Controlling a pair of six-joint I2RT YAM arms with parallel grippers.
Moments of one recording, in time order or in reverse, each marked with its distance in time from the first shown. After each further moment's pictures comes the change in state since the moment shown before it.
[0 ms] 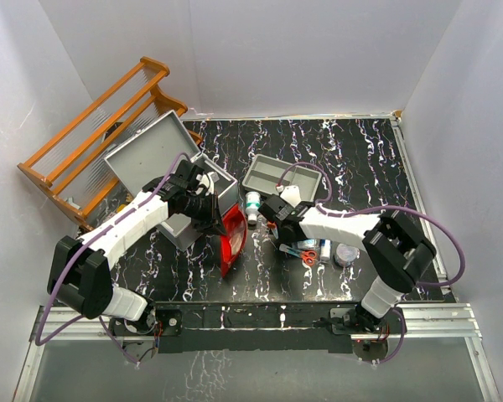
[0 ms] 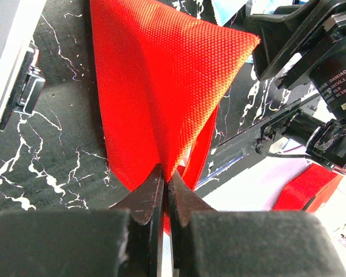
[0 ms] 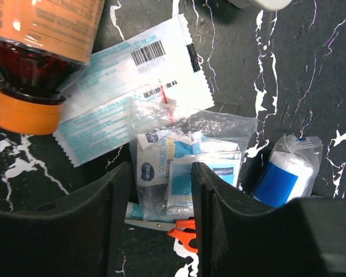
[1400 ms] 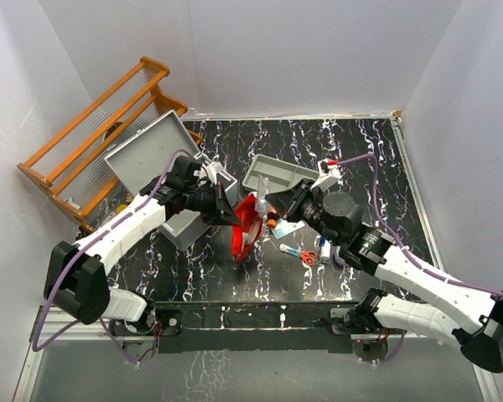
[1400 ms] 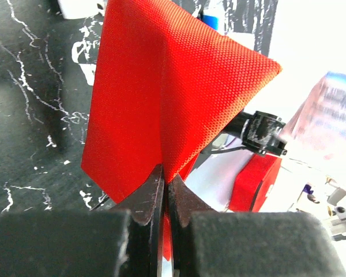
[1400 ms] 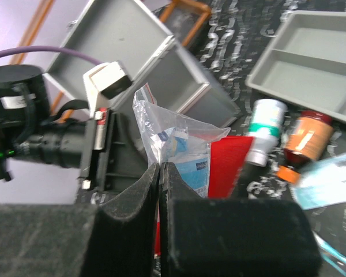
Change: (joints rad) left arm 0.000 -0.031 -0.032 0.222 0.193 -0.150; right arm 0.032 -0.720 -0.188 0.587 -0.283 0.193
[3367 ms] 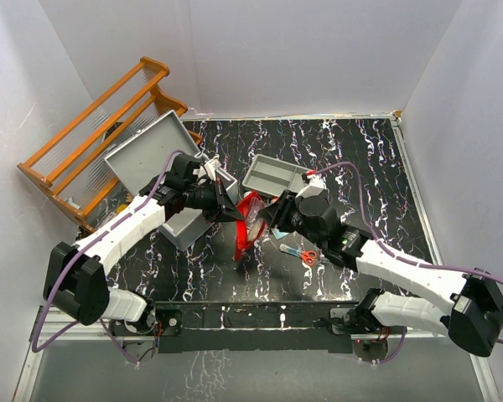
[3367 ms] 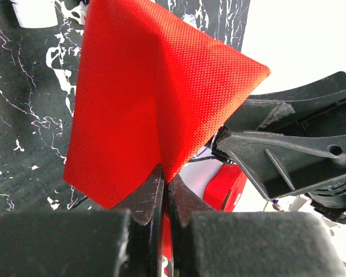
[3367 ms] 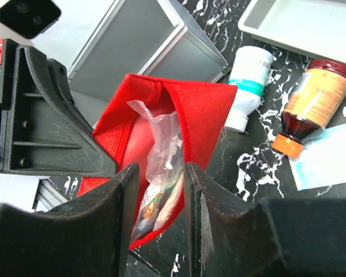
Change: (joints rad) left arm 0.000 -0.011 -0.002 0.067 0.008 -0.147; right arm 0.000 0.155 -0.092 0.032 -0.013 0.008
